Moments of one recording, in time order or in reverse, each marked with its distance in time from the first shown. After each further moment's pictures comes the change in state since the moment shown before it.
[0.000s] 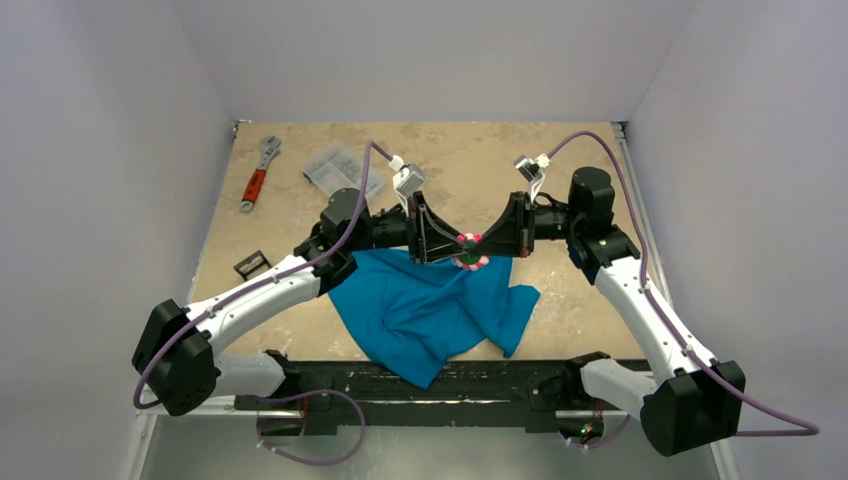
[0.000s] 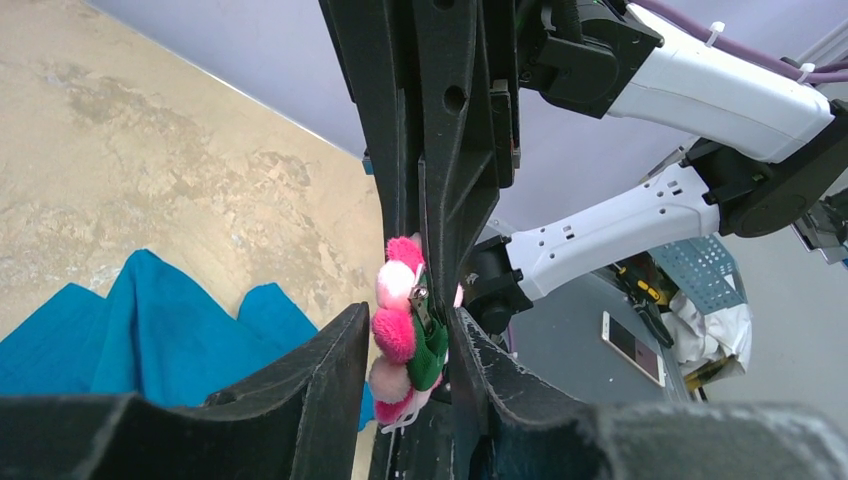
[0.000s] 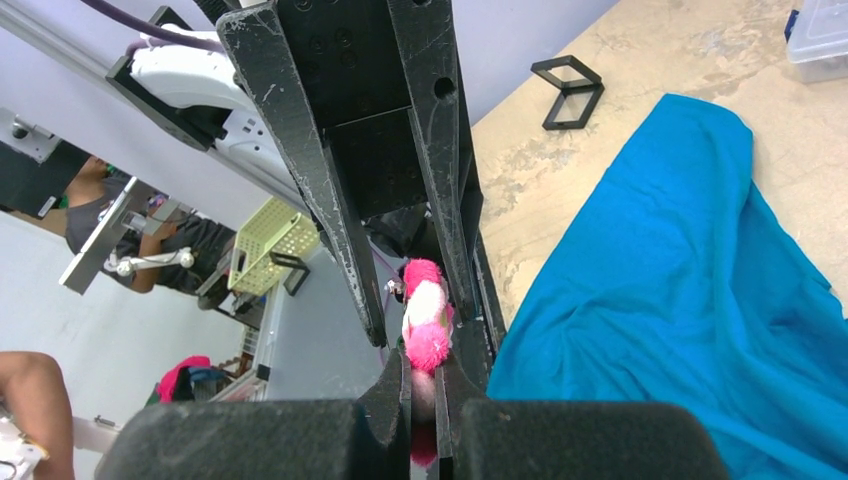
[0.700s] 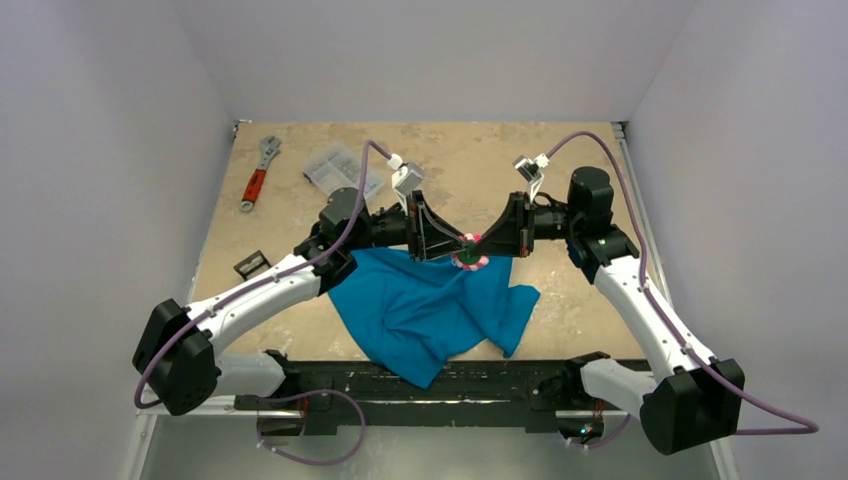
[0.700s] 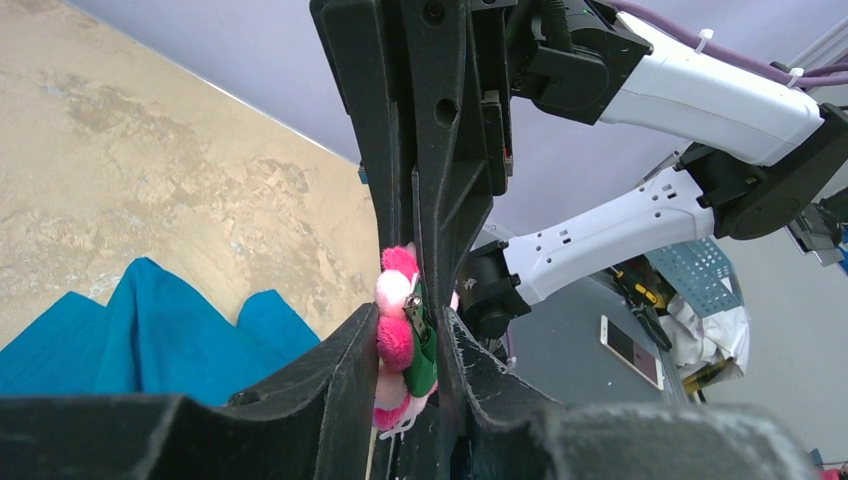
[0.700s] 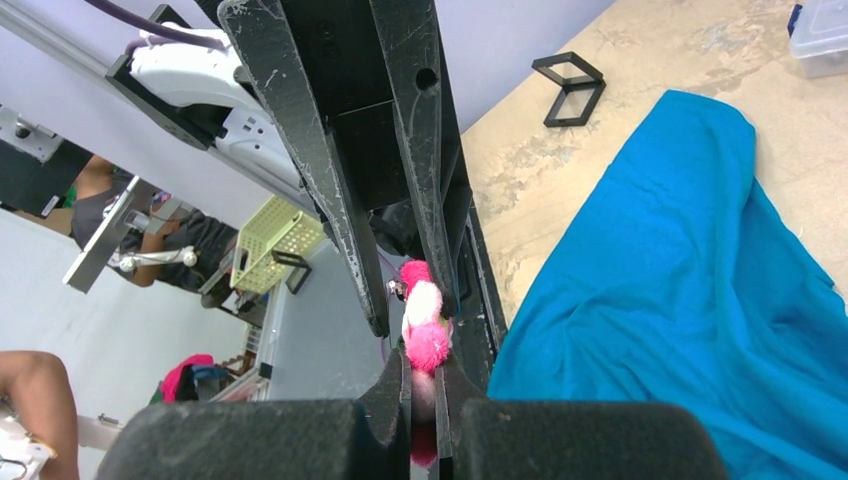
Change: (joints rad) left arm 0.006 0.004 0.000 0.026 0.010 -0.010; right arm 0.000 0.005 0.000 0.000 -0.006 0.000
